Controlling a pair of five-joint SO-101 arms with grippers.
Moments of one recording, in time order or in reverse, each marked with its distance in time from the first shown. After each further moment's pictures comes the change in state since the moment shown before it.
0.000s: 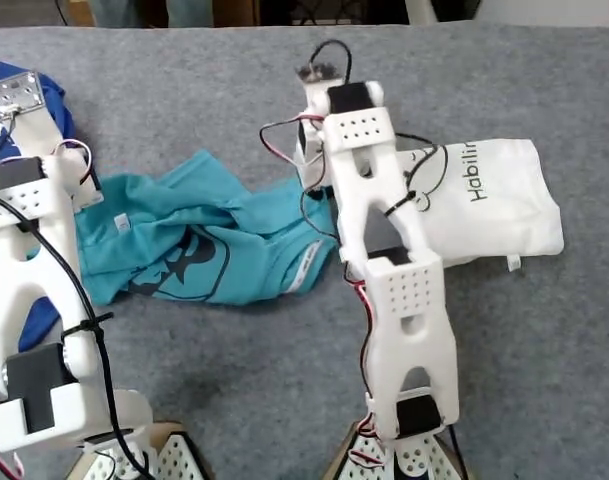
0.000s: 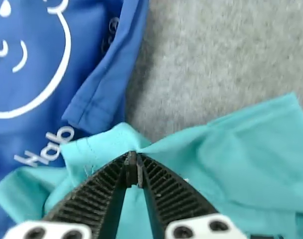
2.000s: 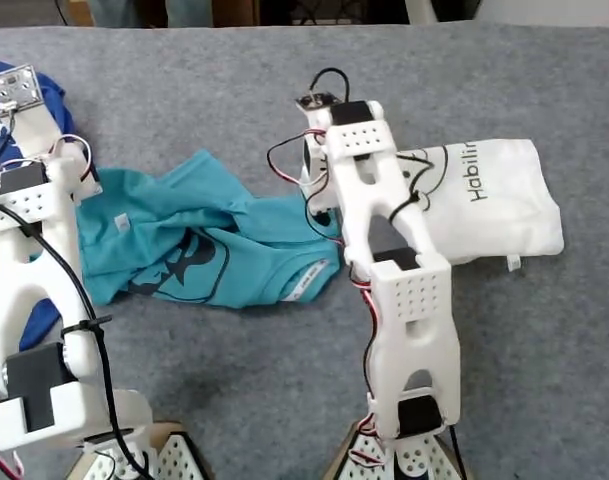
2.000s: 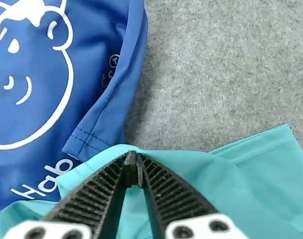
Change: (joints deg) left arm 0.0 1.1 4.0 -13.2 0.0; right arm 1.0 -1.3 16.4 -5.6 3.2
